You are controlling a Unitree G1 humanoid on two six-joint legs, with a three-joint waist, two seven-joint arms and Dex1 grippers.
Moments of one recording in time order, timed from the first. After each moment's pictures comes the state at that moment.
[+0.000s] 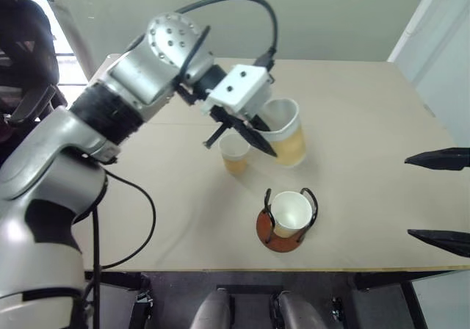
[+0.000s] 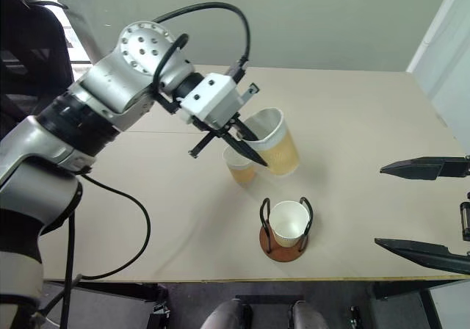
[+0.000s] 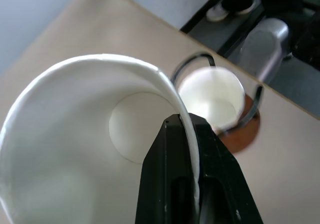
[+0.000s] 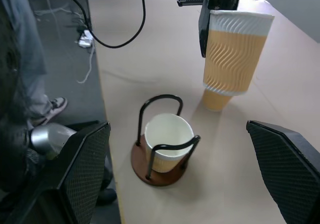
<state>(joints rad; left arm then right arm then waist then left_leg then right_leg) -1.59 0.74 -0.97 0.43 -0.76 -0.20 -1.58 0.04 -1.20 -1.08 -0.68 1.11 0.95 1.28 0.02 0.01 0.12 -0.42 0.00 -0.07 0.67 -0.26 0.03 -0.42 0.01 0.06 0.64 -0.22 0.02</state>
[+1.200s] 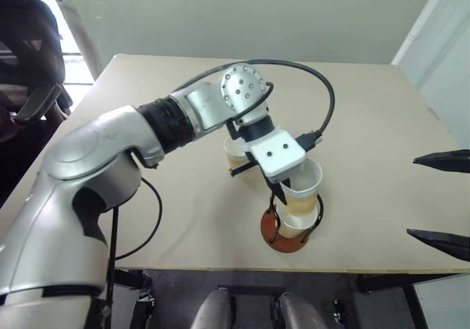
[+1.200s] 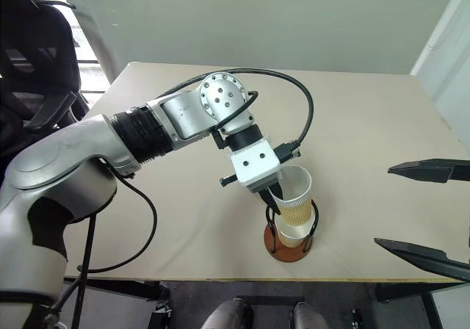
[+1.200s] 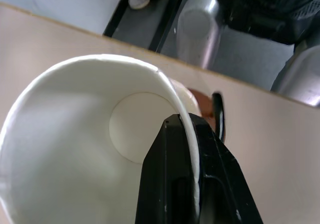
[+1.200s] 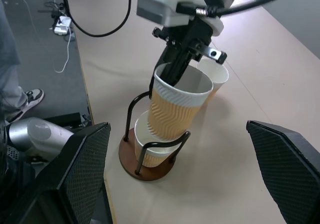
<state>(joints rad) -1.63 0.57 -1.31 0.48 -0.71 -0.43 -1.58 0.11 -1.20 -1.23 -0.76 1.14 1.01 1.21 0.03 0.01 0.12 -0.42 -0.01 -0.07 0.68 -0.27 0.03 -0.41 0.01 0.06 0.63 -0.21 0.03</state>
